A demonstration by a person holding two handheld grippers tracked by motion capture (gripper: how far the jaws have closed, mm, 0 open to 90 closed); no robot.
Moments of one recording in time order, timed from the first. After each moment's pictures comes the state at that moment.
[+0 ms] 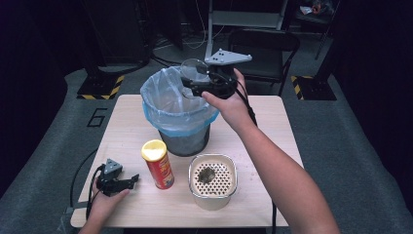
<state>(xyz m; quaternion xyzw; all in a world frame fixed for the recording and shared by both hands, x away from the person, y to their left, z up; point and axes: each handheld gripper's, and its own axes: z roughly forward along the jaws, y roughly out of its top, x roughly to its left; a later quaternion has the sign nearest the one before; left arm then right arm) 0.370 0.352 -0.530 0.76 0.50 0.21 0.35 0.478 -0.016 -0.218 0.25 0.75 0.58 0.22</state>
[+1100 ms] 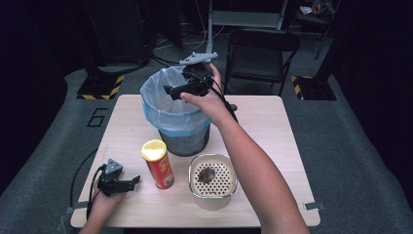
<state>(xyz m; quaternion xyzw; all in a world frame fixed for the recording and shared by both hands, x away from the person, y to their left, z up) 0.370 0.351 -0.530 0.77 0.49 0.21 0.34 0.510 0.035 -0.243 0.27 0.79 0.51 0.20</state>
